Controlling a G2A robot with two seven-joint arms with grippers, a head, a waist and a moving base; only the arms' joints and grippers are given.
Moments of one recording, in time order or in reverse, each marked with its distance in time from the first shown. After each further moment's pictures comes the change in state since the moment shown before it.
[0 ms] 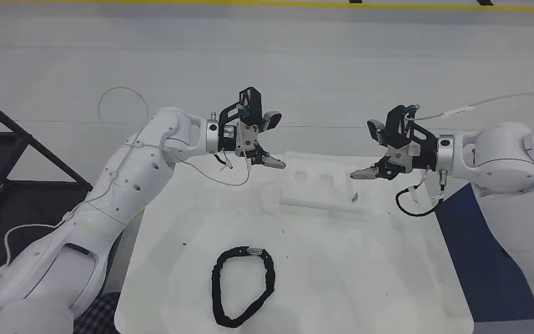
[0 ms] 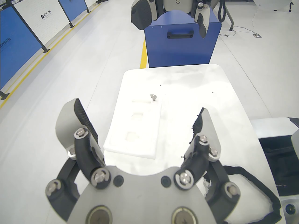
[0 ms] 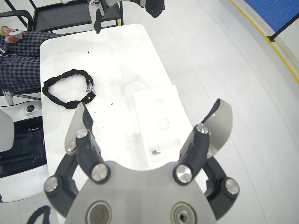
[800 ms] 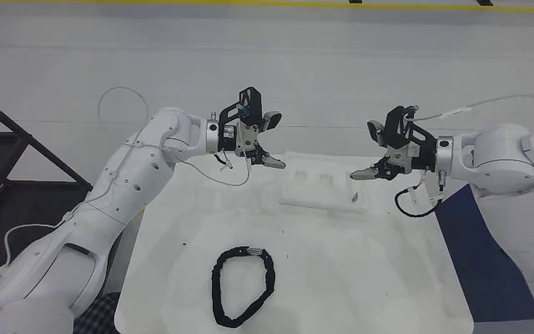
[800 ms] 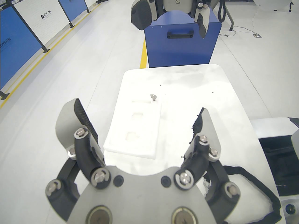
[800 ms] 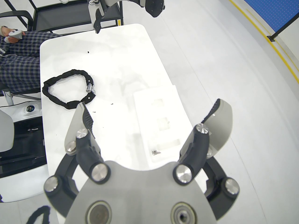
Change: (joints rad) left arm 0.000 0.000 0.000 0.000 0.000 0.000 0.000; right arm -0.016 -0.002 -0.010 0.017 -0.019 0.037 -0.015
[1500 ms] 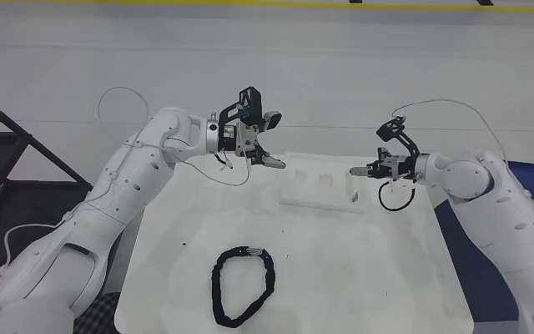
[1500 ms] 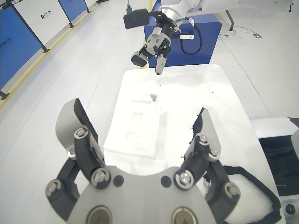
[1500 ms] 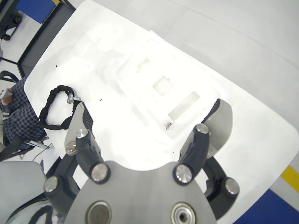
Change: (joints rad) left arm 0.000 0.000 0.000 0.000 0.000 0.000 0.000; right arm 0.053 -0.060 -0.177 0.375 0.081 0.376 0.006
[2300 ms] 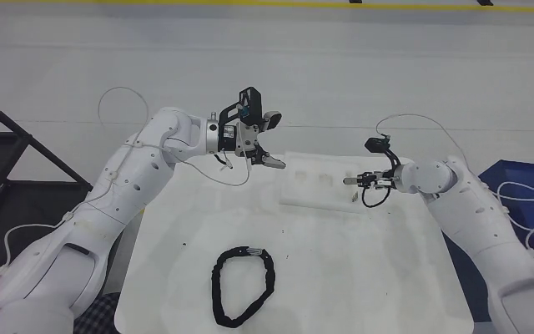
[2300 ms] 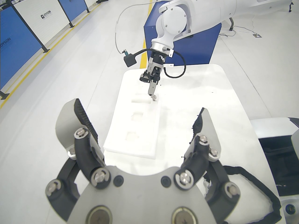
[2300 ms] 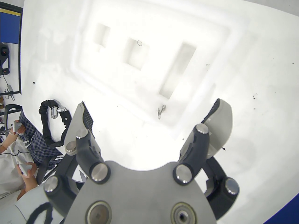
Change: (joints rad) left arm 0.000 0.000 0.000 0.000 0.000 0.000 0.000; right arm 0.131 -0.135 -0.211 0.348 0.075 0.198 0.041
